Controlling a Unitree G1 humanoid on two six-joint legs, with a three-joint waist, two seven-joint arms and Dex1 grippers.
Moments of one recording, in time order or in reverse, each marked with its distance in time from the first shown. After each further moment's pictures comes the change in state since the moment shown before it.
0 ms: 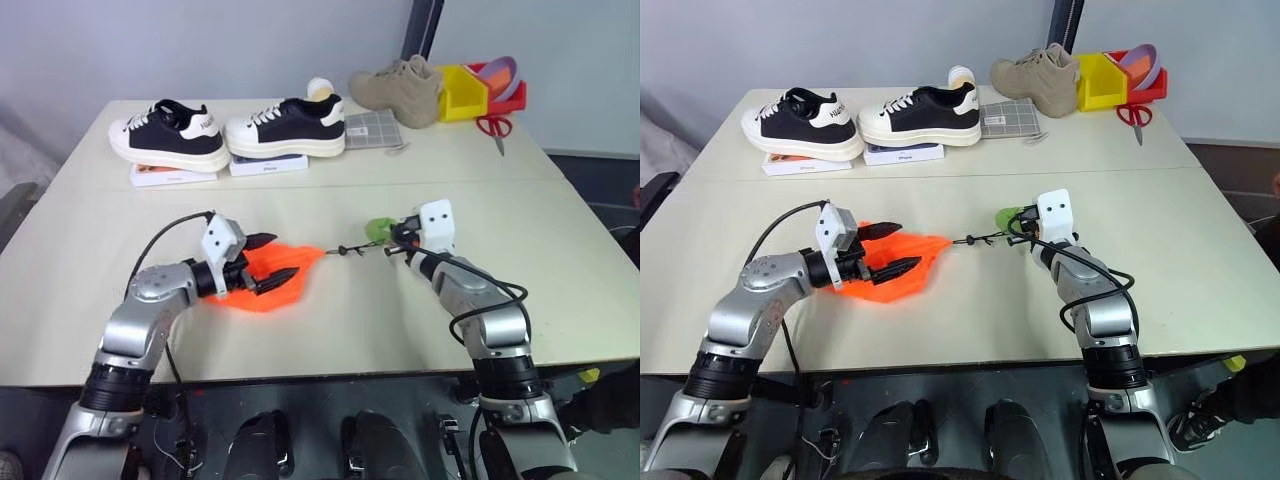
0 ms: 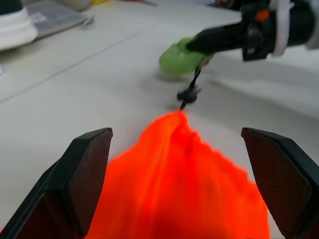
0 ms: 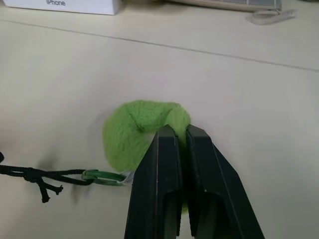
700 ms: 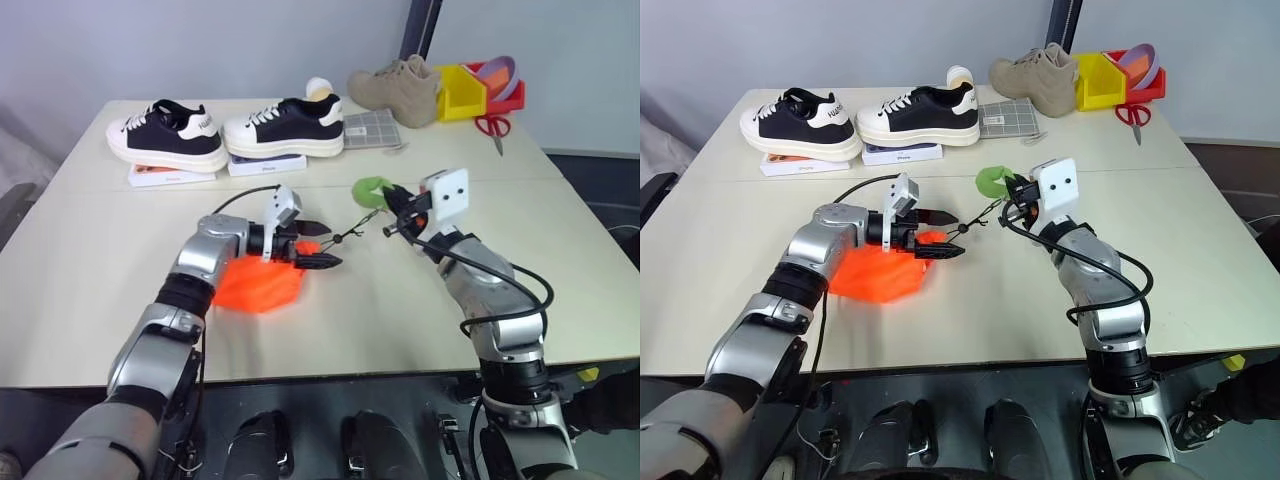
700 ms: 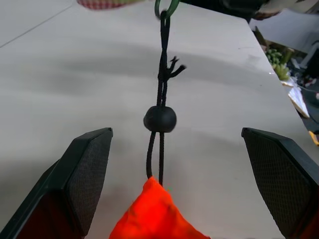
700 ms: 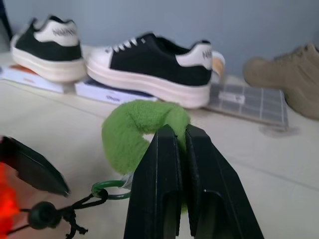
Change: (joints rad) left arm -0.472 -0.179 -0.170 0.695 0.128 -0.114 -0.337; right arm -0.012 -0.008 -0.007 -0.217 0.040 -0.095 0.097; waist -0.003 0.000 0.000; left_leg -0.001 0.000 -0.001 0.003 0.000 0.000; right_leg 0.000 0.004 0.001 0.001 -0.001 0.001
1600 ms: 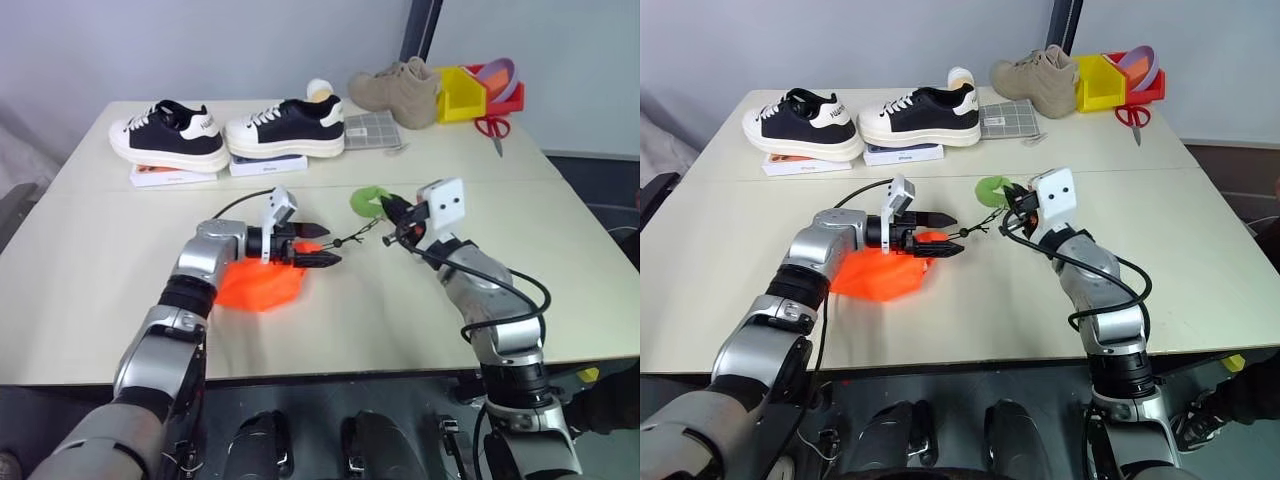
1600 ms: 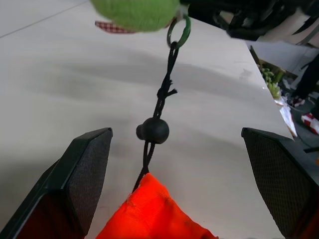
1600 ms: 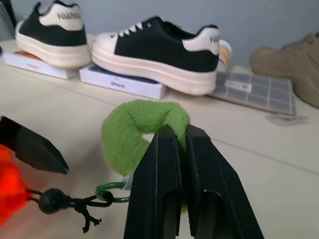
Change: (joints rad) left arm 0.019 -0.025 0.072 0.010 0.002 0.064 -0.004; right arm 0.043 -0.011 0.008 0.081 -0.019 -0.059 0.012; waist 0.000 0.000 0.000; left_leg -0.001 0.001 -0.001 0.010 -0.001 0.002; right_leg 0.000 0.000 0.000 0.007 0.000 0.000
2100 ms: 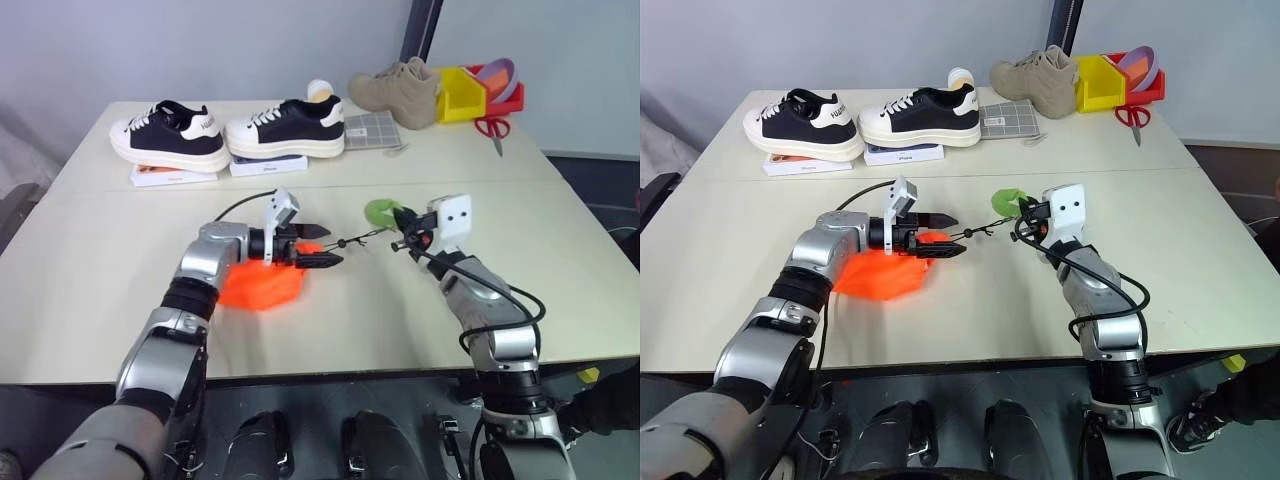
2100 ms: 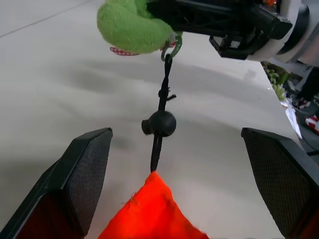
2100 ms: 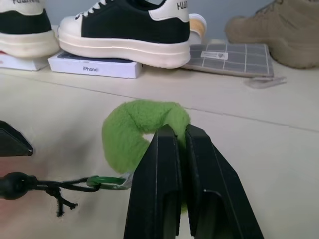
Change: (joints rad) left arm 0.004 -0.021 -0.001 0.000 0.005 -0.006 0.034; right arm 0.041 0.044 -0.053 0.060 0.022 -0.034 -0.030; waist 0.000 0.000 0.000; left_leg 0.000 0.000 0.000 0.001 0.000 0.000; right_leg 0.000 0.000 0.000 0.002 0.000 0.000
